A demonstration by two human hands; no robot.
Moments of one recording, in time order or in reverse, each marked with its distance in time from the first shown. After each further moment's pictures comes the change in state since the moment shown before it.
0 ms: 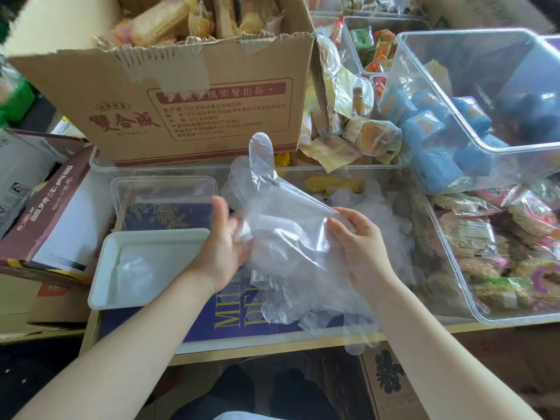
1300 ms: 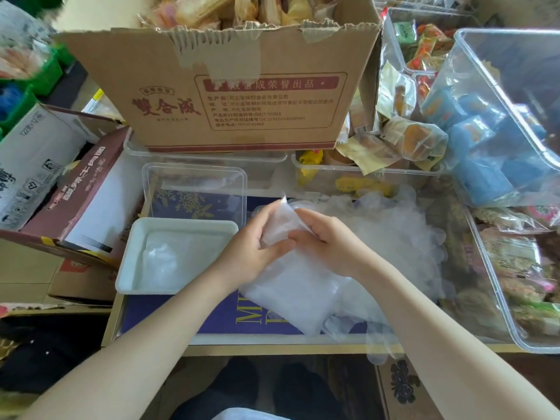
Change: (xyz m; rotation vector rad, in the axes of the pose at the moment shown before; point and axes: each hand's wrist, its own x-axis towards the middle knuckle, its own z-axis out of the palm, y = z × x) left_hand 0.003 -0.016 -0.037 0.635 0.037 0.312; right_hand 0.012 -0.004 0.065 -0.751 -0.676 -0.465
